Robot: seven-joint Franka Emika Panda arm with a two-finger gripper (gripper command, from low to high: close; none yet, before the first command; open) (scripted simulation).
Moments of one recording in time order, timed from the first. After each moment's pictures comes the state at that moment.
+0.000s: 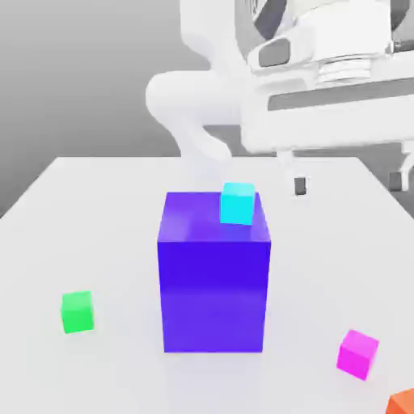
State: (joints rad) arm 0.00 -0.17 0.33 -2.42 0.04 2.57 1.48
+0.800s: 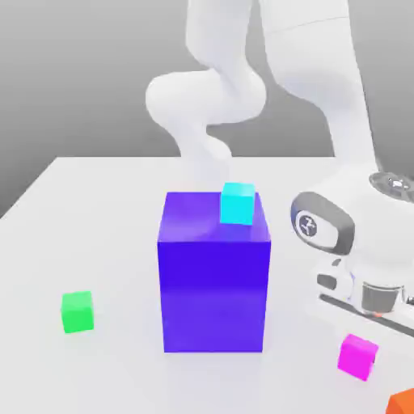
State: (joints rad) arm 0.27 0.41 0.22 -2.46 -0.30 2.85 2.17
